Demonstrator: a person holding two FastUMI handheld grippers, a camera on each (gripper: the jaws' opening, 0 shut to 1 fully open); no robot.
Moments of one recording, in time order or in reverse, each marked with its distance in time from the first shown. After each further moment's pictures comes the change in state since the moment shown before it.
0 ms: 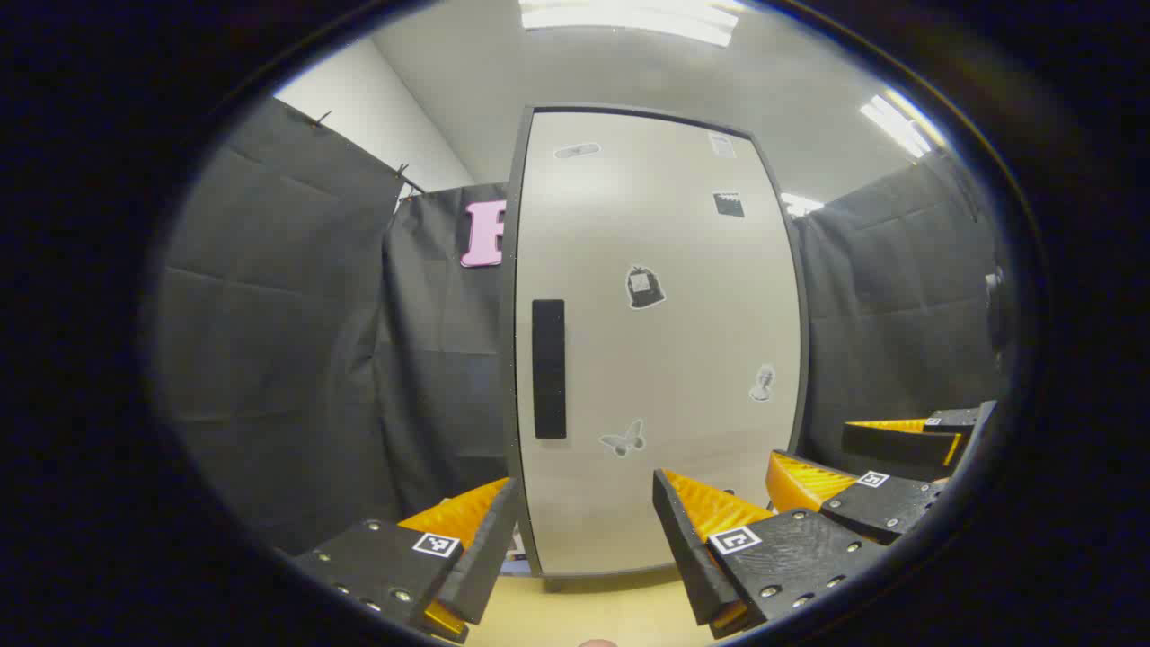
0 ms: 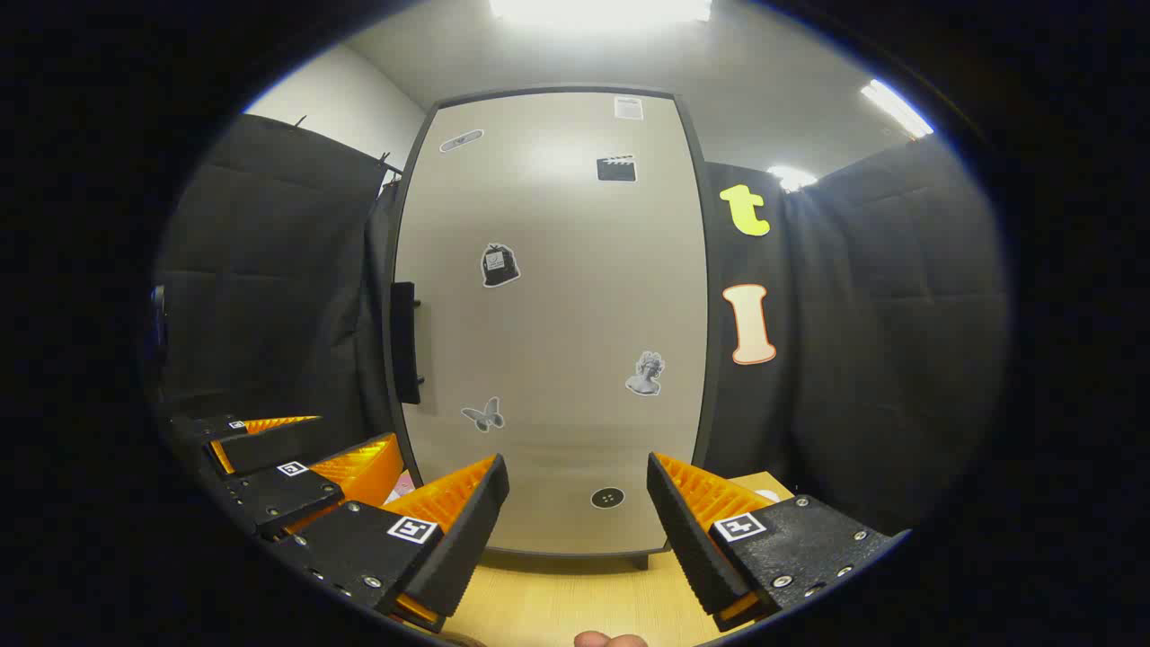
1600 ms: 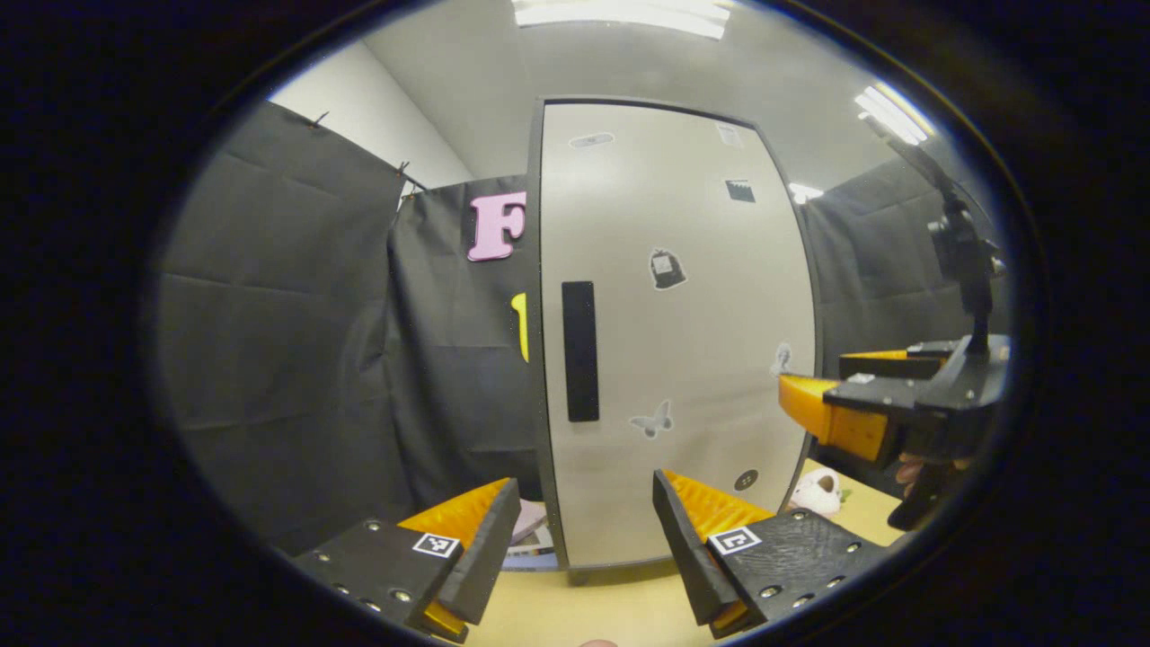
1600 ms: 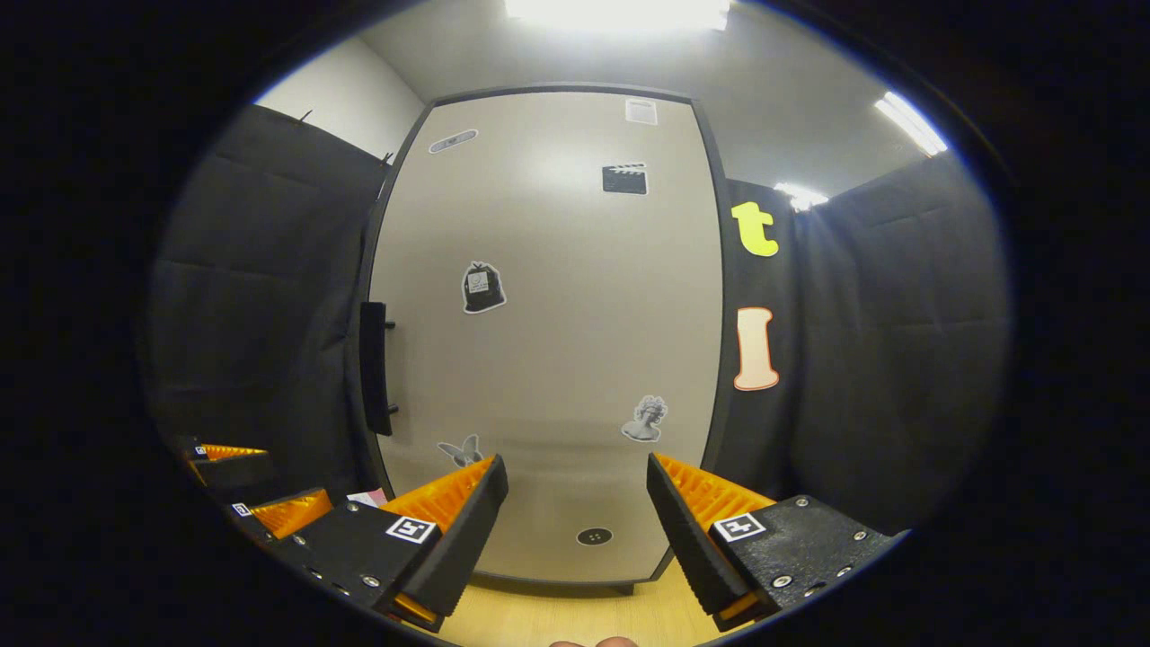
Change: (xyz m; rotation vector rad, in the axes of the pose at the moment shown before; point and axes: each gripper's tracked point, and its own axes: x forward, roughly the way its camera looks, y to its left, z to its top) left arm -0.012 0.041 -0.037 0.039 0.060 0.019; right arm 0.050 0.005 0.037 -0.043 -0.049 0.019
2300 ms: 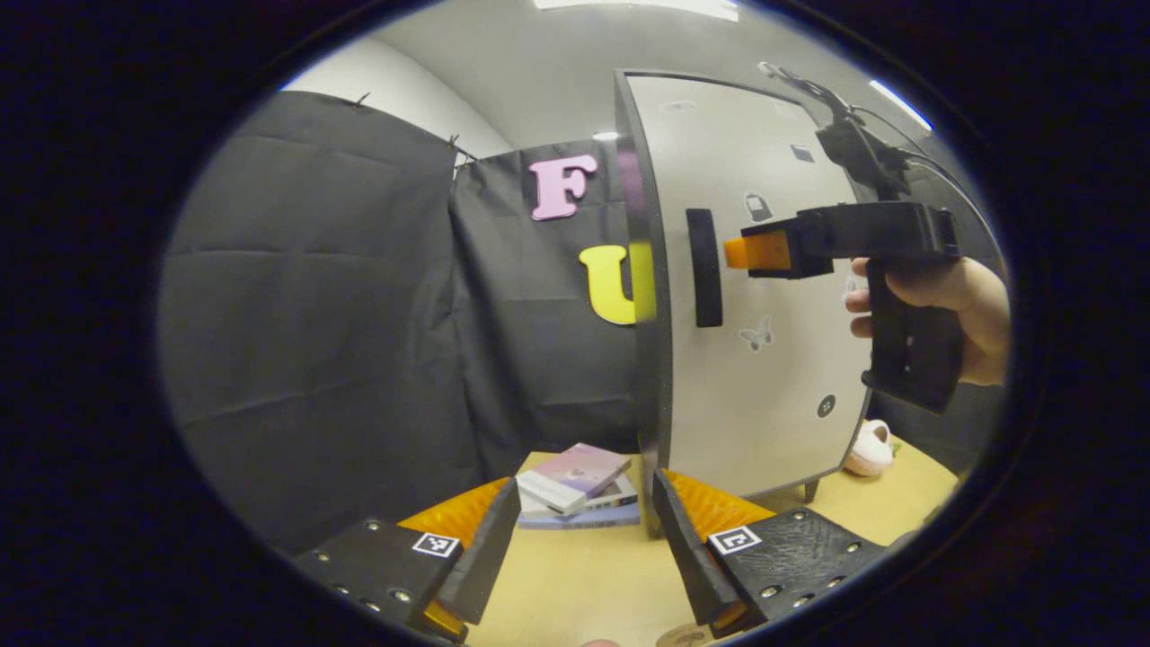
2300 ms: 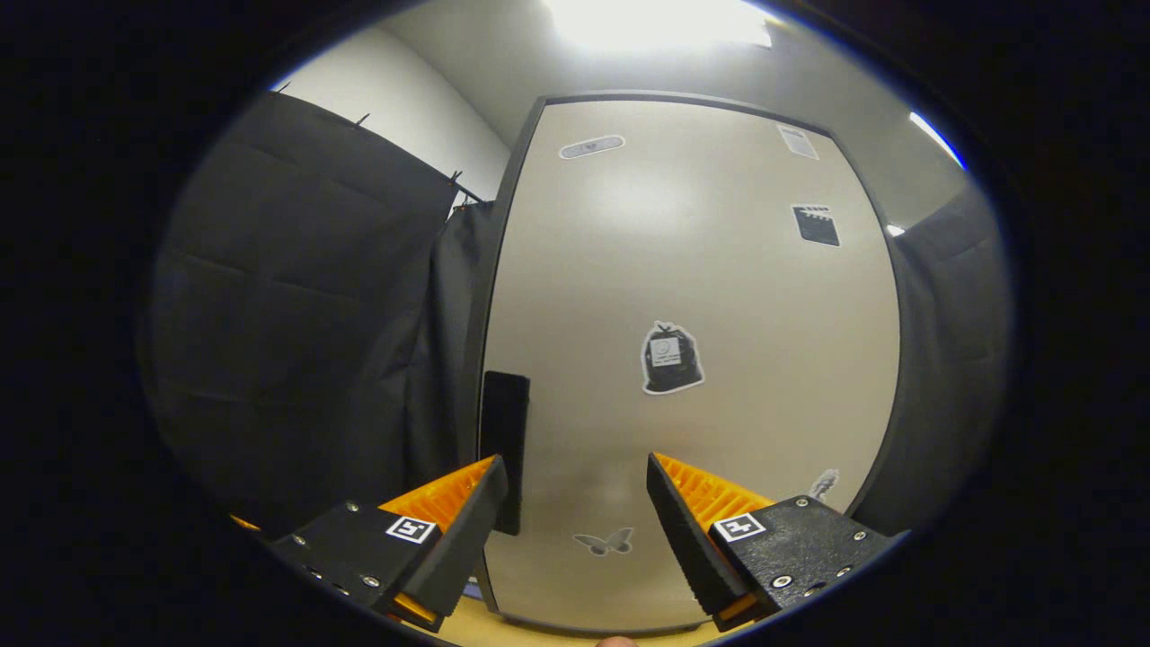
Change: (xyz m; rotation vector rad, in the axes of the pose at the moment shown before) left arm -0.058 0.125 -0.074 0.003 0.124 0.163; right arm 0.063 0.142 0.046 -0.047 -0.112 0.191
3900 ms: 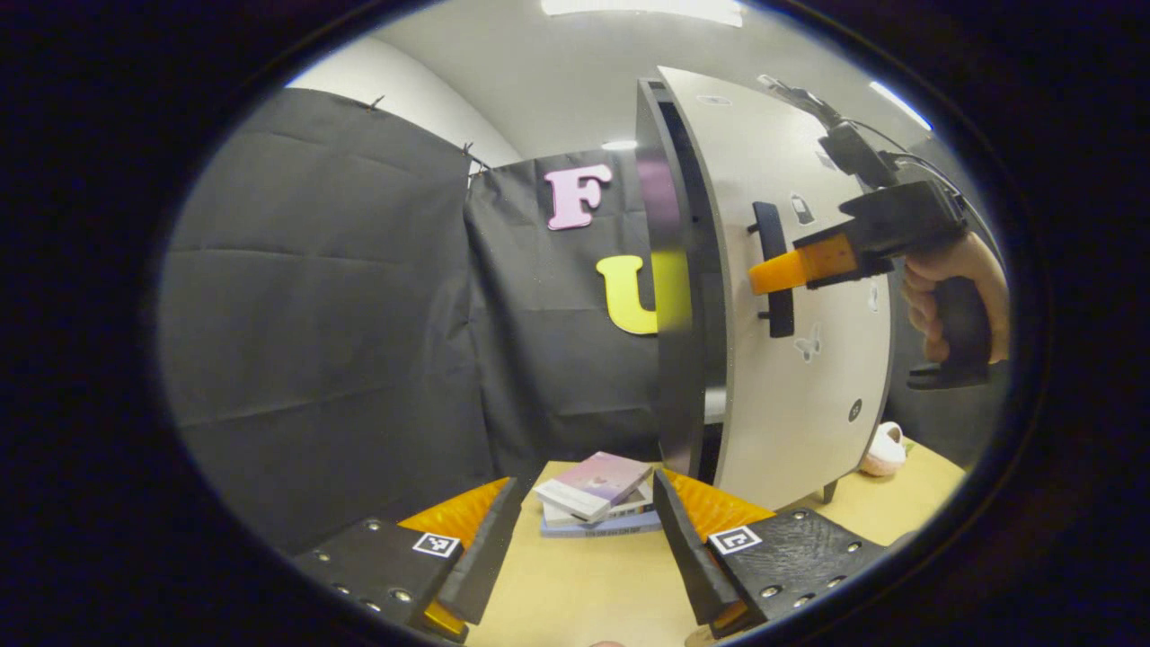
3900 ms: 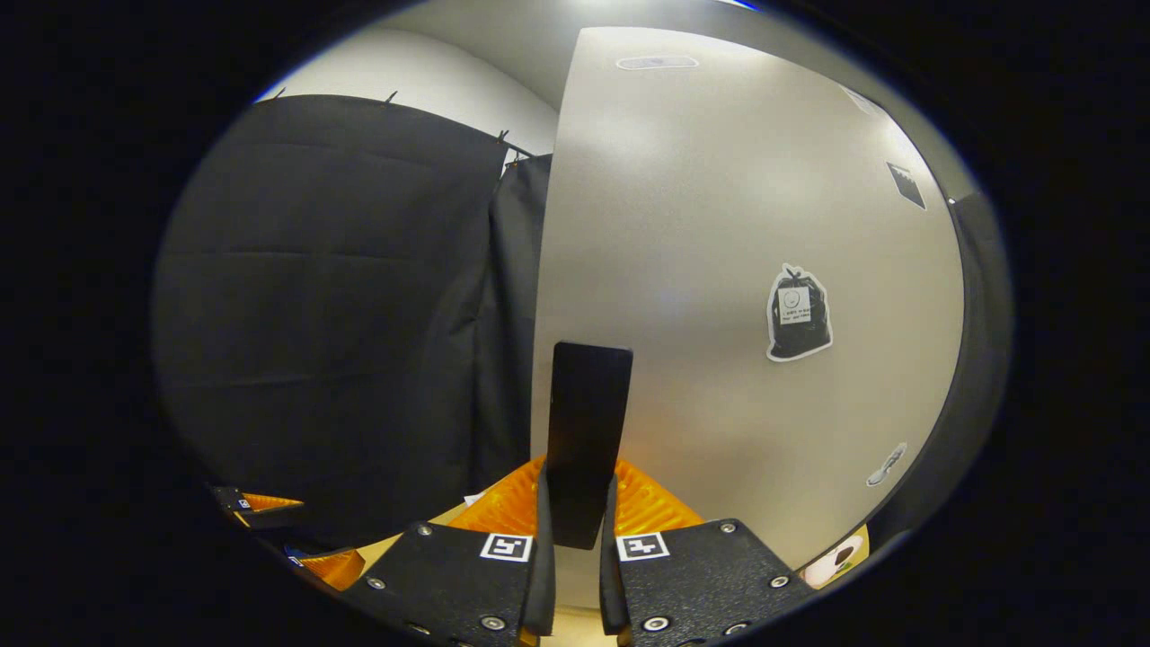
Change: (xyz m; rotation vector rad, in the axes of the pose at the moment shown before) left arm 0.011 0.024 0.000 0.000 -0.044 0.008; right arm 0.006 0.046 -0.018 0.018 0.200 0.234
